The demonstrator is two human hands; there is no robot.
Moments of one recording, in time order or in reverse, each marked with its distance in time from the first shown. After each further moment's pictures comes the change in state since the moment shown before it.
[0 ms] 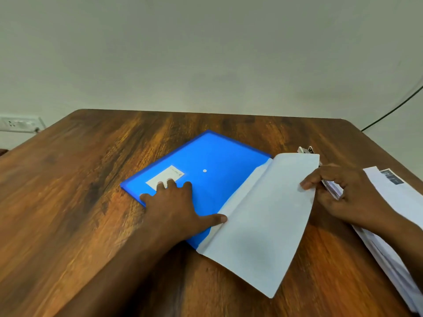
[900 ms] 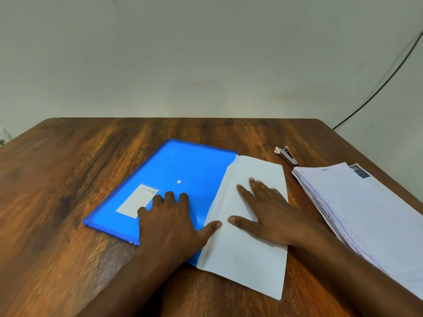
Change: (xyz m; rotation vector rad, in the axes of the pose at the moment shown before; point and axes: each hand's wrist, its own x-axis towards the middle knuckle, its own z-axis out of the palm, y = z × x) left_hand -0.017 0.038 0.010 0.059 0.105 0.043; right_hand 0.005 -0.066 0.071 -0.341 -0.706 0.308
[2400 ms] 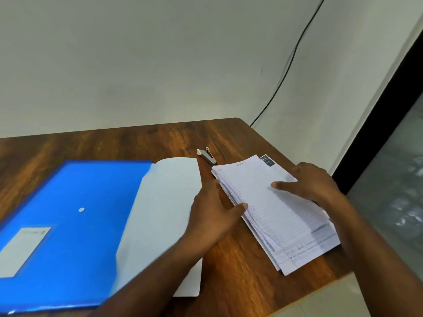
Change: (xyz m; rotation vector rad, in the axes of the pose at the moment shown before) left_hand 0.013 0.223 -0.026 -1.013 -0.170 0.310; right_hand -0.115 0.215 -0.060 0.168 0.382 0.832
